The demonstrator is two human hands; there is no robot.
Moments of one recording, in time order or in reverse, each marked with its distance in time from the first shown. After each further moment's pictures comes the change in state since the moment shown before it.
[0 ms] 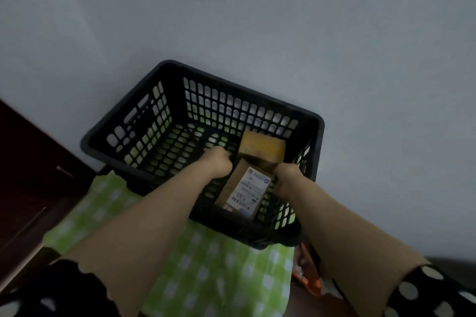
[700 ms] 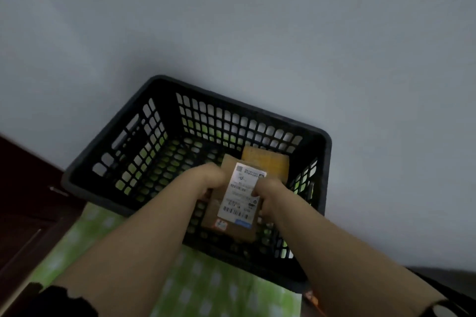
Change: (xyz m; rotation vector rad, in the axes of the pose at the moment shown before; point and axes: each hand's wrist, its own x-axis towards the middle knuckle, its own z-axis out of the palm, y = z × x) left_hand 0.039 0.008 -0.025 -0.260 -0.188 -0.250; right_hand -0.021 -0.042 0.036 -0.027 -0.149 0.189
